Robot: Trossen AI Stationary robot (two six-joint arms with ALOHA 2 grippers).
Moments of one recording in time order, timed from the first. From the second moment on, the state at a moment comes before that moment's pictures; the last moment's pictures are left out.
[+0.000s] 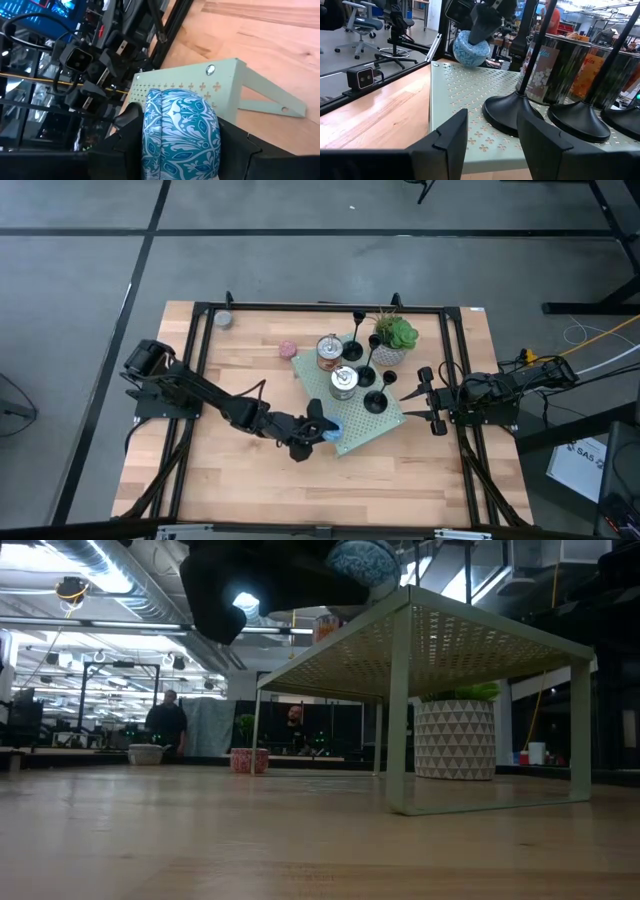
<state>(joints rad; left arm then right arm) -0.37 1.67 0.95 0.37 -0.39 0.96 0.29 0.10 0.01 0.02 0.07 -0.20</state>
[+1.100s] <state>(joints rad) -0.33 1.70 0.95 0.47 -0.28 0.77 0.29 0.10 0.01 0.02 0.07 -0.20</state>
